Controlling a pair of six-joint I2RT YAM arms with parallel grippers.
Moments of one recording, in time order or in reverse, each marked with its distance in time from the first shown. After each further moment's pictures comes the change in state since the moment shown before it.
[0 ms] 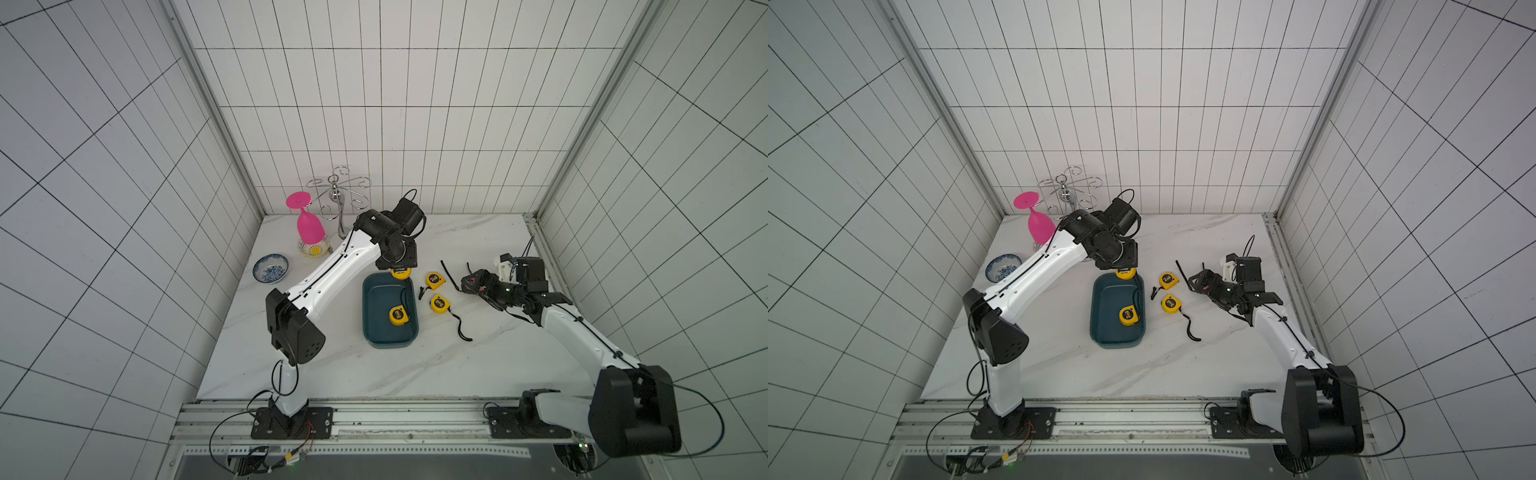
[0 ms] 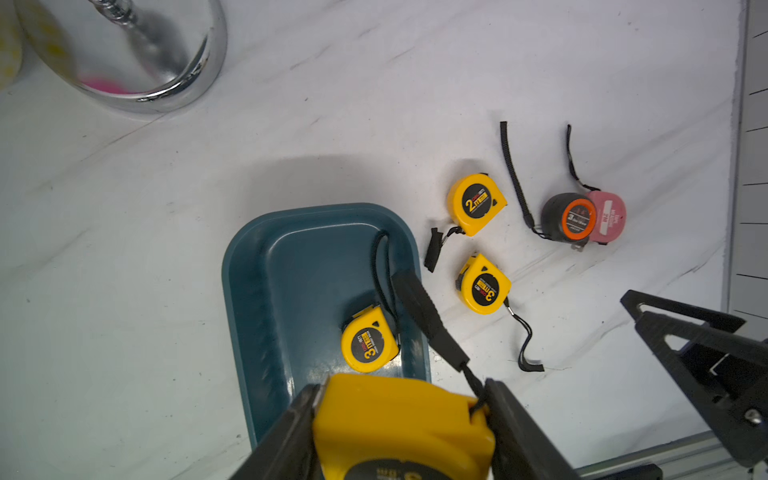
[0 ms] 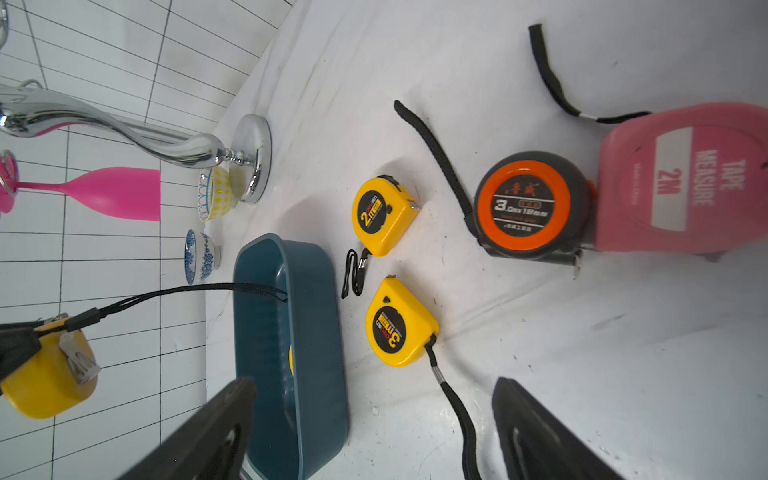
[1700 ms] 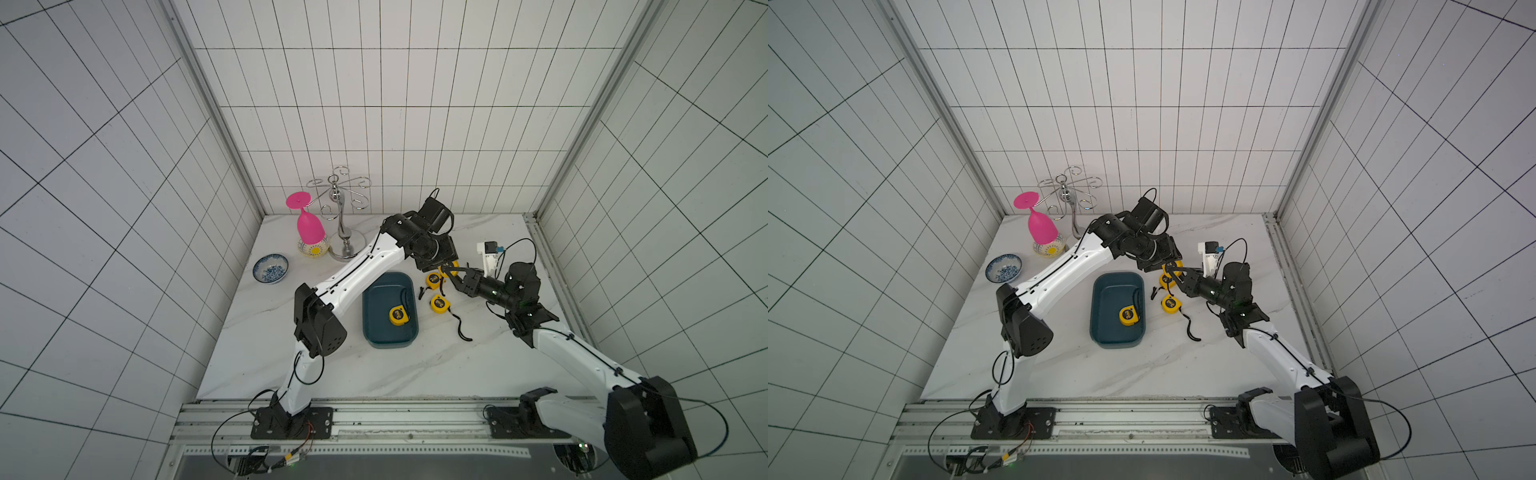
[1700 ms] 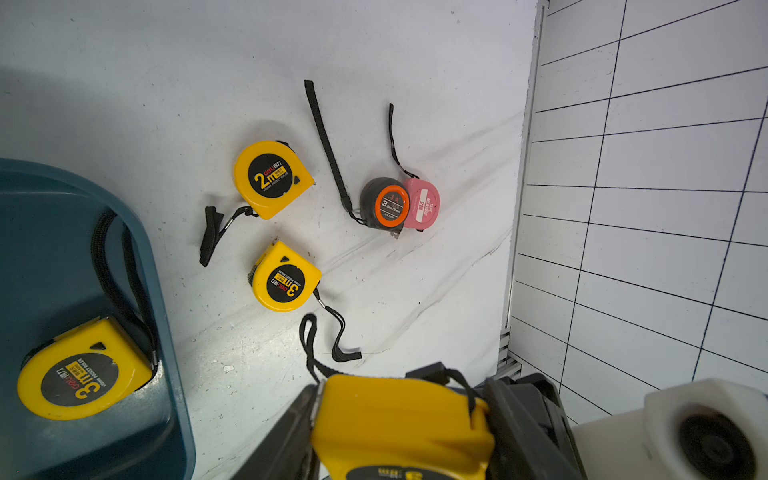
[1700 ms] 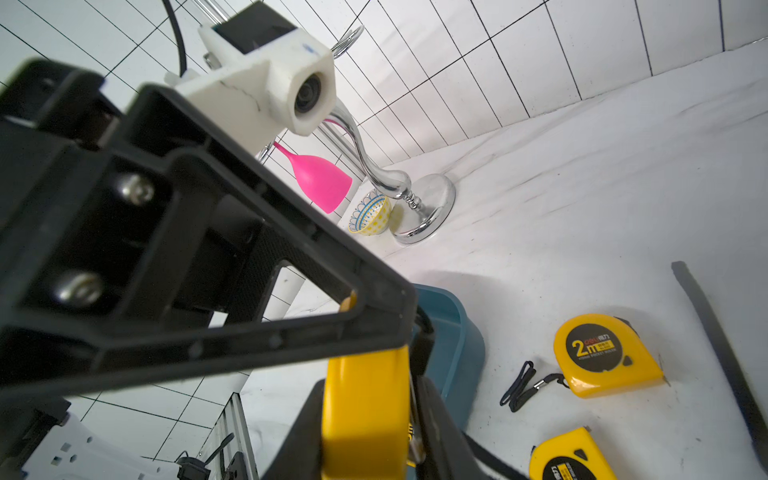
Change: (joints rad) left arm -0.088 0.163 0.149 0.224 0.277 -0.284; right arm 0.194 -0.081 -0.143 0.636 -0.044 0.040
